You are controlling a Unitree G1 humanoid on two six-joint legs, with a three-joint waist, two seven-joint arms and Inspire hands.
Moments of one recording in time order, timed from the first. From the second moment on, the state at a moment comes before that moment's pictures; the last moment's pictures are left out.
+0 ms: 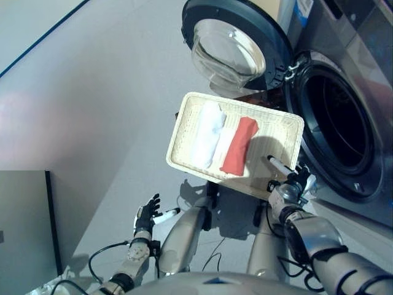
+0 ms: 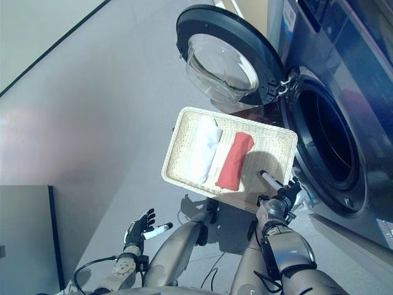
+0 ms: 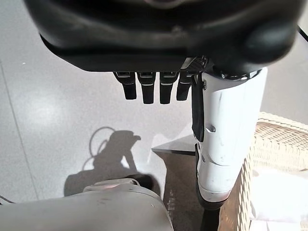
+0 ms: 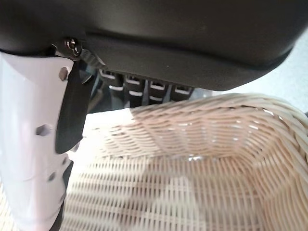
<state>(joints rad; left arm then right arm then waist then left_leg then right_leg) -0.04 0.15 -0.45 1.05 -0.37 -0.40 0.25 -0.61 -0.28 0.09 1.44 0.61 -0.35 -0.55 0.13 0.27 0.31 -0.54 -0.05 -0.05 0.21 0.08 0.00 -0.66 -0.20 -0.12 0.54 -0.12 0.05</state>
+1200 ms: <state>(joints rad) -0.04 0.14 -0.48 0.98 -0.35 -0.40 0.26 -0.81 -0.49 0.09 1.52 0.53 -0.26 -0.64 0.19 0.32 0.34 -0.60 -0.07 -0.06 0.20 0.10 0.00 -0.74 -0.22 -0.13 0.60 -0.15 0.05</state>
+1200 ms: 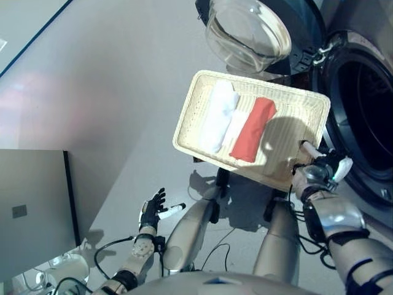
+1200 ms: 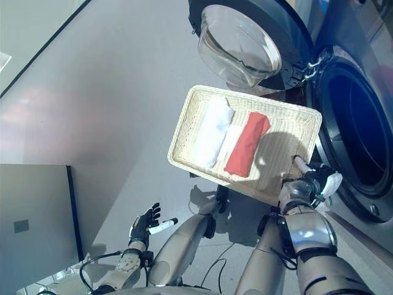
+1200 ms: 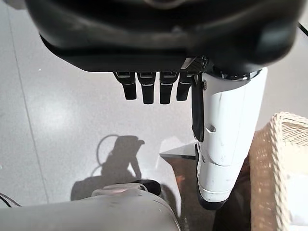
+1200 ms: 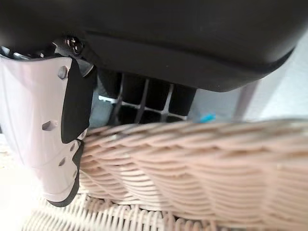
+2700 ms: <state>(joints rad) -0.03 0.12 -0.44 1.08 -0.36 -0.39 0.24 -0.66 -0.34 0.14 1.48 0.39 -0.22 -0.61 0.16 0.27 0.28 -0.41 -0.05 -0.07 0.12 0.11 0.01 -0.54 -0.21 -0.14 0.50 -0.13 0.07</state>
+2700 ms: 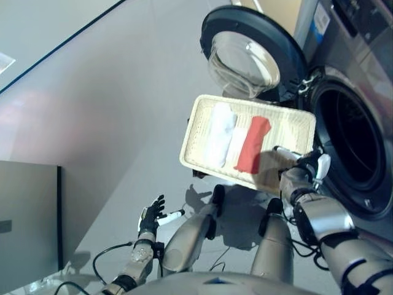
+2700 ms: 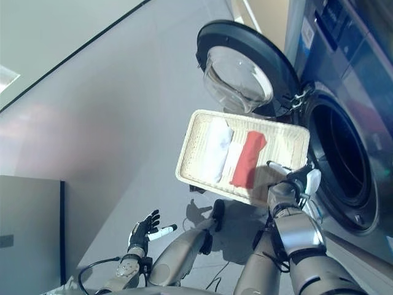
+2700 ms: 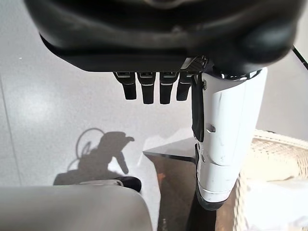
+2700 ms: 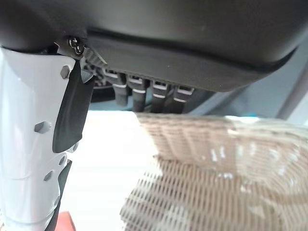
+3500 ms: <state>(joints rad) -0.07 0.11 -0.41 1.19 -0.36 -0.40 0.30 -0.28 -0.16 0.13 1.36 0.33 -0.31 -0.69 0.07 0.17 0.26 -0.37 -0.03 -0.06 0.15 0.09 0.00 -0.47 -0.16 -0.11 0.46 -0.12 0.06</state>
